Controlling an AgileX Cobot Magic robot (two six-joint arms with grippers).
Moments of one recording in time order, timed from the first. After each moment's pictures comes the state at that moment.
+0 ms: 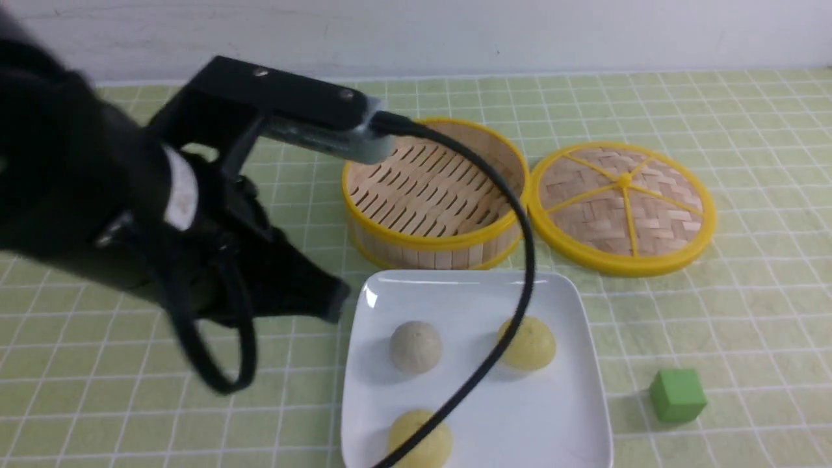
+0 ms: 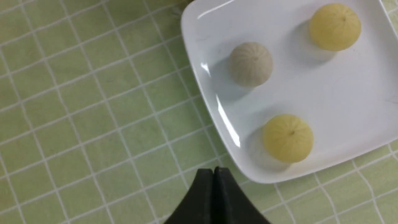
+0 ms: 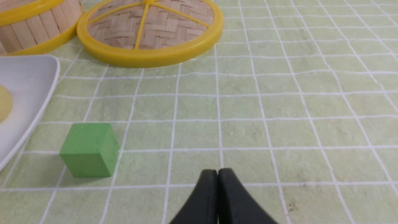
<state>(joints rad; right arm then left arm) 0.04 -0.01 0.02 -0.02 0.41 0.09 -0.76 1.13 -1.10 0.21 1.06 -0.40</state>
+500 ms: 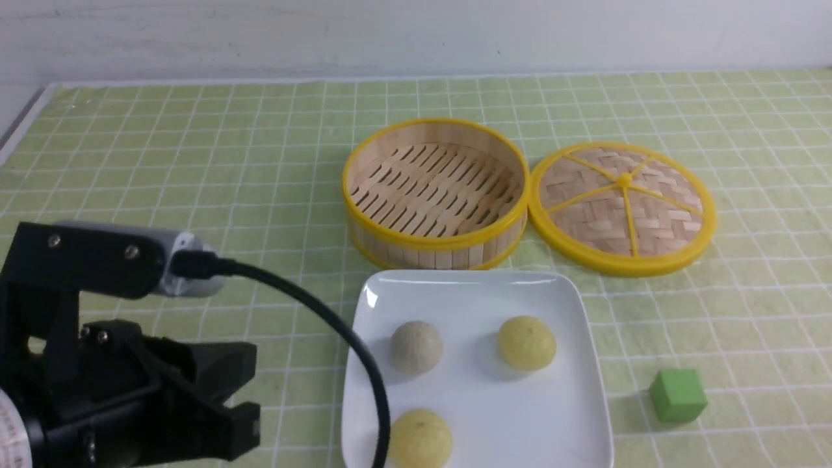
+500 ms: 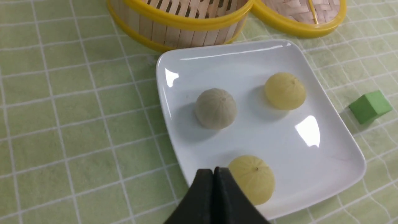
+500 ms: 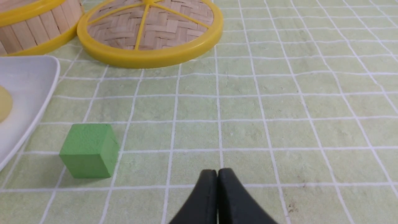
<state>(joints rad) 0.04 -0.01 0.02 -0.03 0.41 0.09 -0.76 0.75 -0.57 0.27 0.51 -0.60</state>
